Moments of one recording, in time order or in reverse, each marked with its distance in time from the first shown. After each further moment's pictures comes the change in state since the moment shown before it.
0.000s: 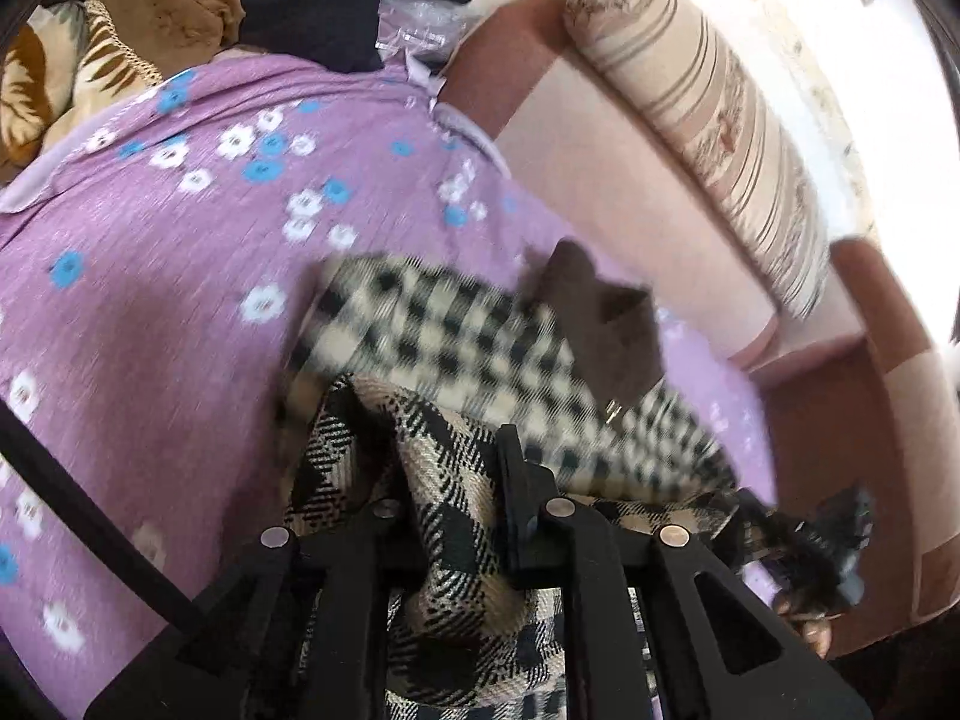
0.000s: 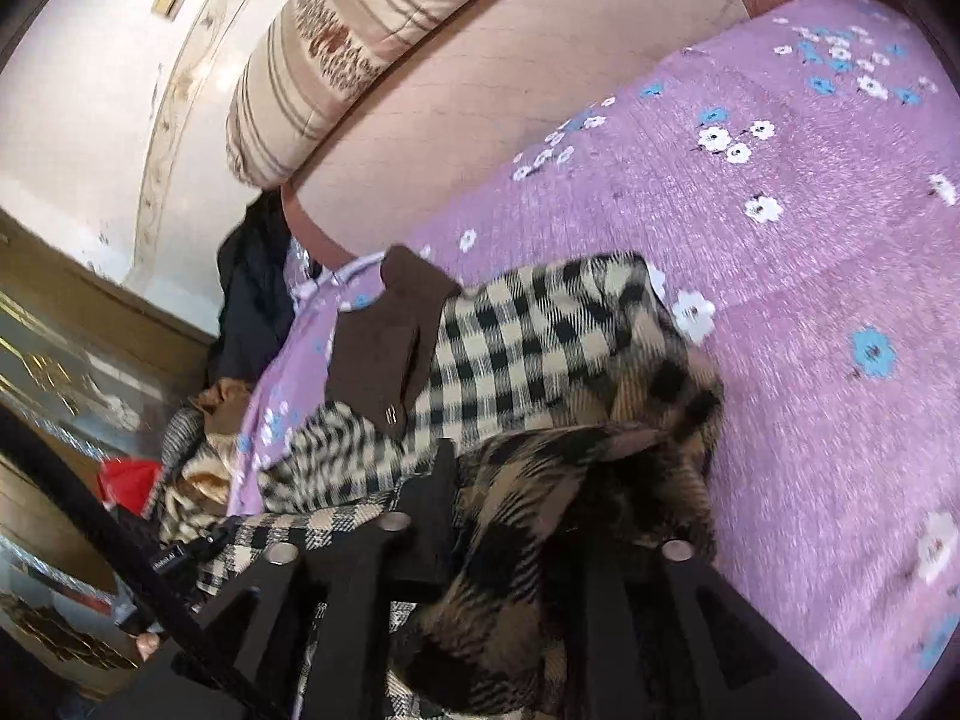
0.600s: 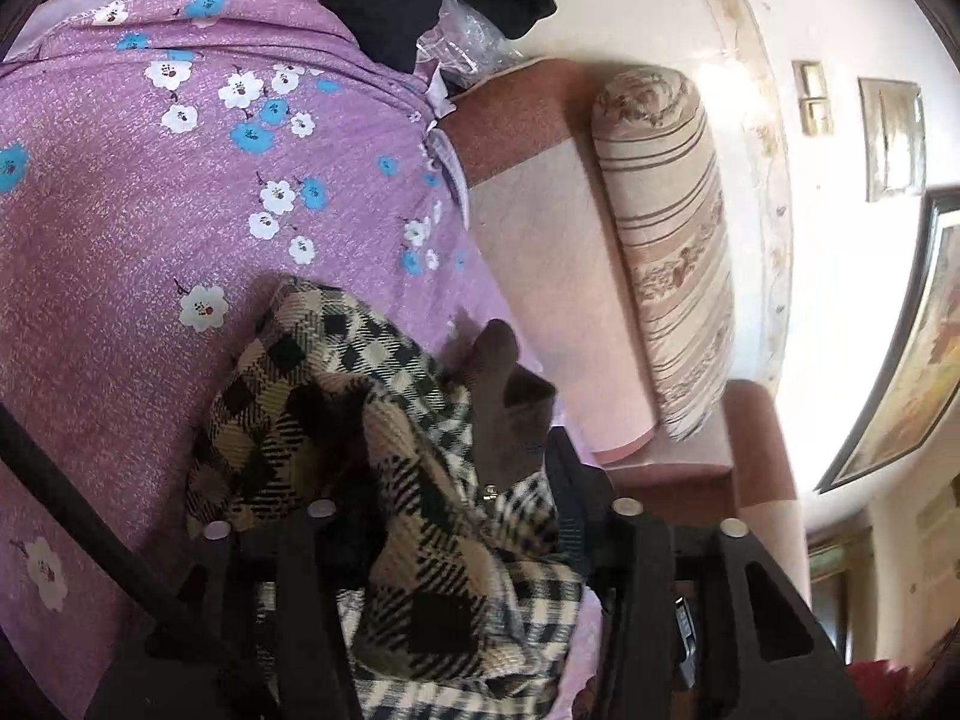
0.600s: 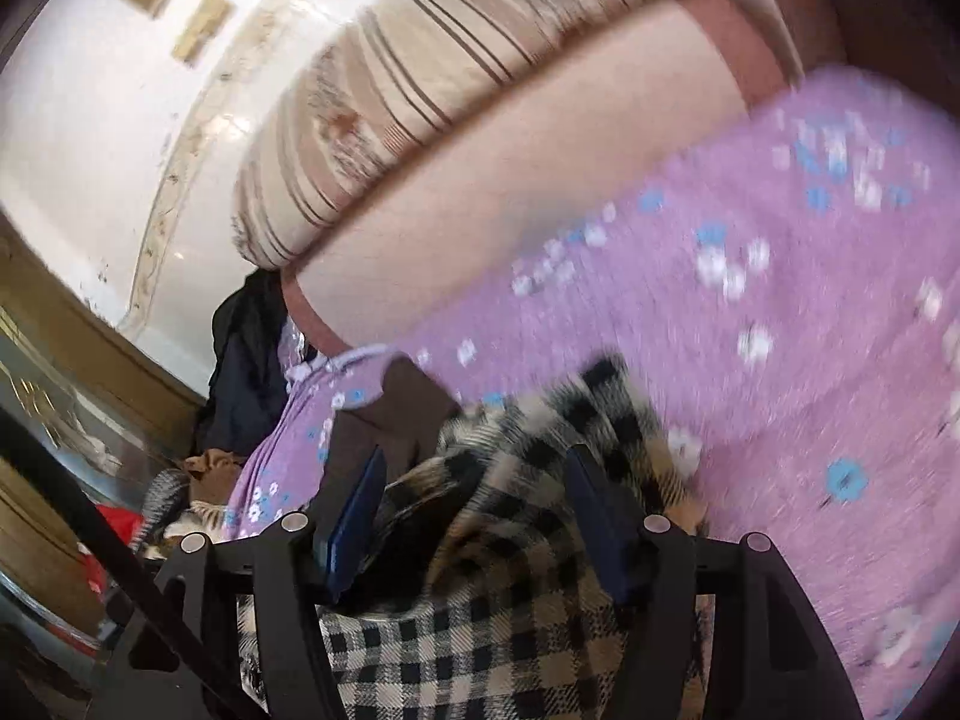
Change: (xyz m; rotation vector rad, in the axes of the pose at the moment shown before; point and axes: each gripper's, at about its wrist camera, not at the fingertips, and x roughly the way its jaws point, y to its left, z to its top) left arm 0.001 0.036 0.030 -0.337 -0.039 -0.311; right arm -0.026 0.031 0.021 -0.106 -0.242 -0.085
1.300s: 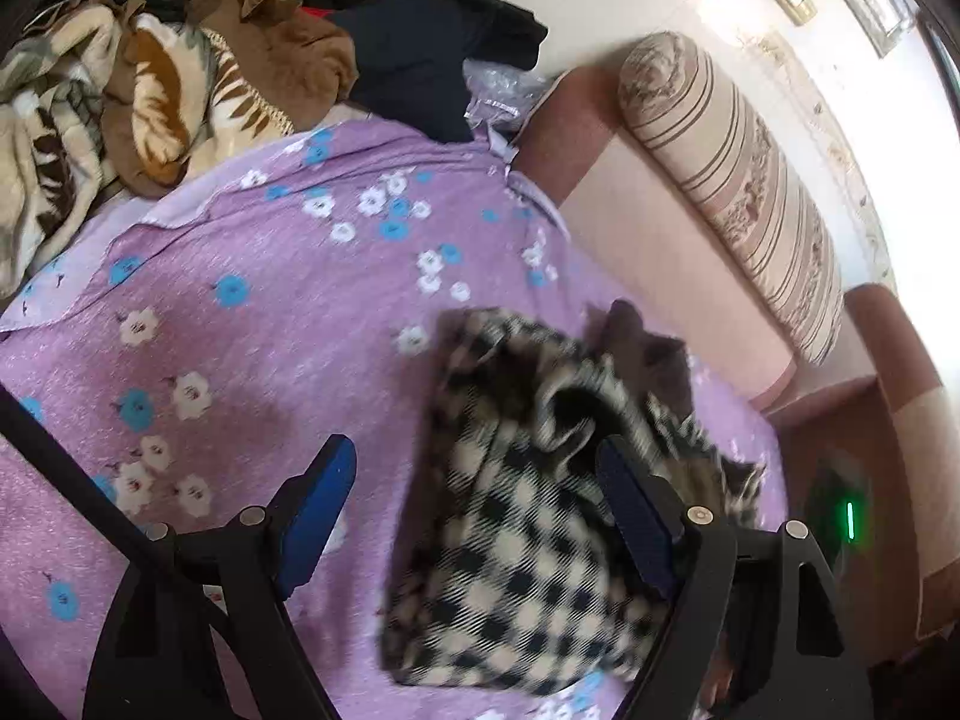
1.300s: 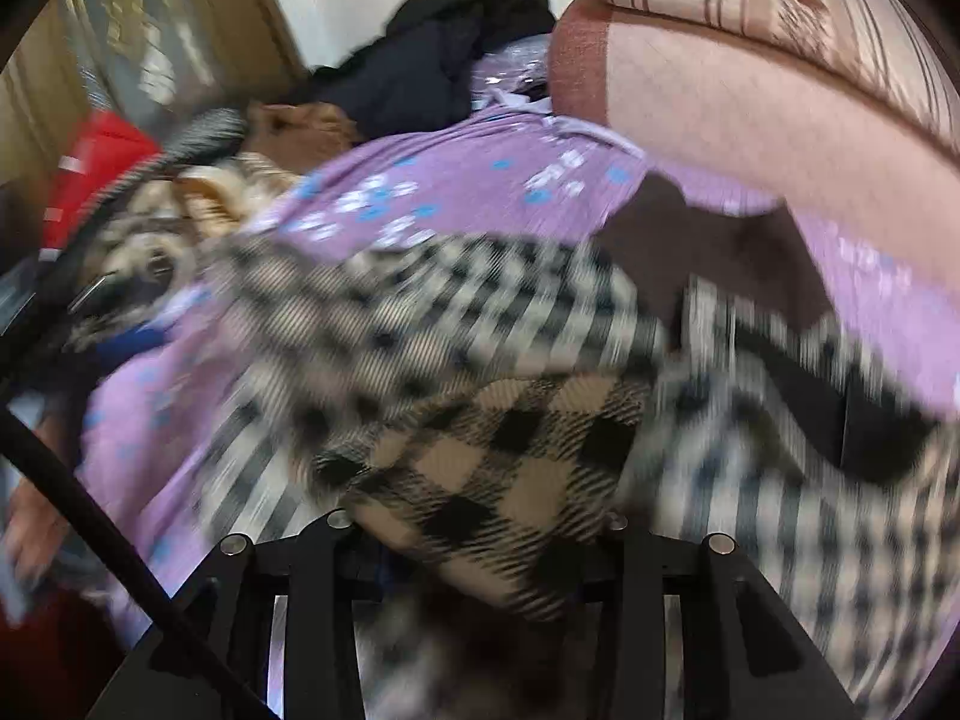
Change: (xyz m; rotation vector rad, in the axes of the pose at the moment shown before) left arm -0.085 -0.003 -0.034 0.329 -0.065 0.407; right arm 0.106 0.203 -0.144 -0.675 0.425 -0.008
